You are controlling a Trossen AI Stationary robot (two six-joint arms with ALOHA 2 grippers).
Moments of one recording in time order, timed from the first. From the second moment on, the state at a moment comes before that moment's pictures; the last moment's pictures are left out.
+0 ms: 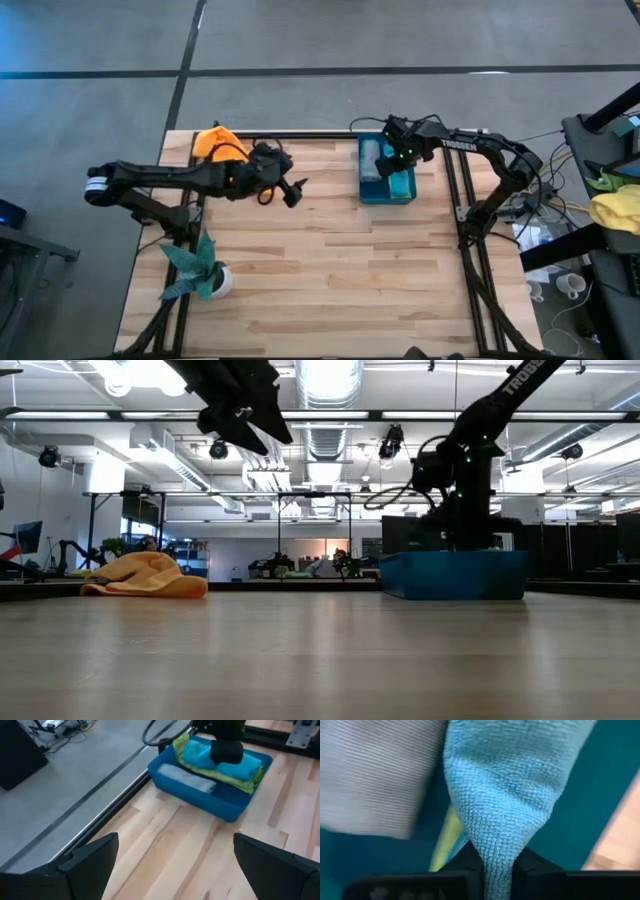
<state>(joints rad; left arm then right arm) 0.09 1.29 1.07 -0.37 -0.52 -0.23 -0.72 1.64 1.01 -0.80 0.08 0.47</state>
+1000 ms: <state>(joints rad) 0.09 1.32 1.06 -0.35 -0.53 -0.42 -0.72 1.52 1.13 -1.01 0.02 -0.83</state>
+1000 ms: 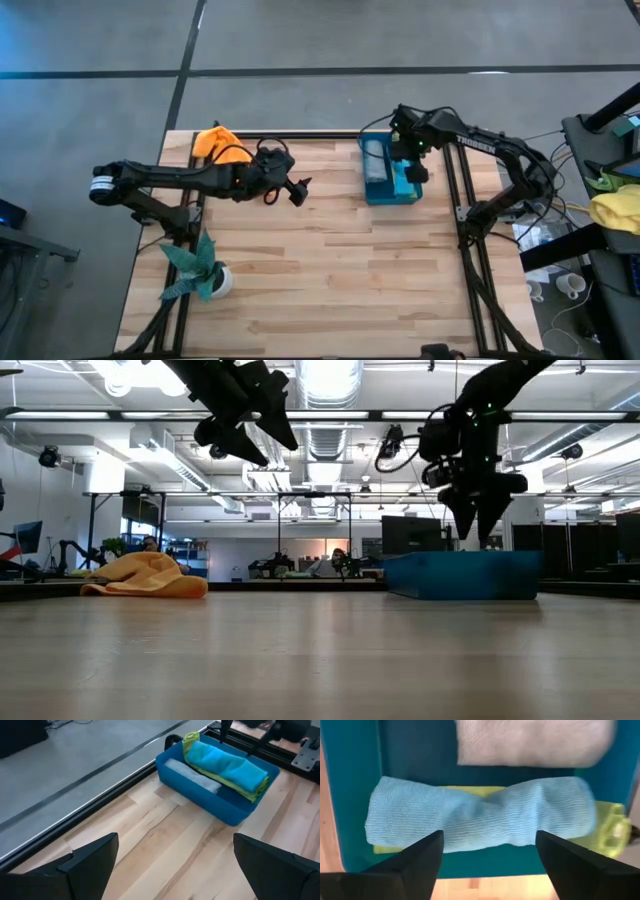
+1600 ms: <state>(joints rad) 0.09 1.32 1.04 -0.35 -0.53 -0.47 -0.73 1.64 0.93 -0.79 0.19 -0.72</state>
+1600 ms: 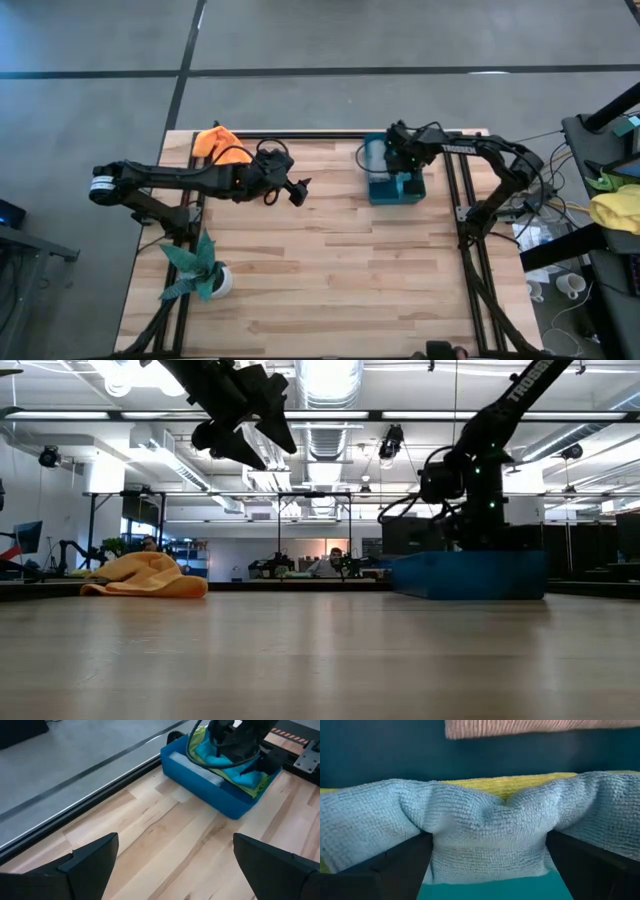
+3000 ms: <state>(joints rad) 0.08 1.32 1.04 -0.35 -0.49 -0.49 -0.75 1.56 0.94 -0.80 0.08 -0.66</state>
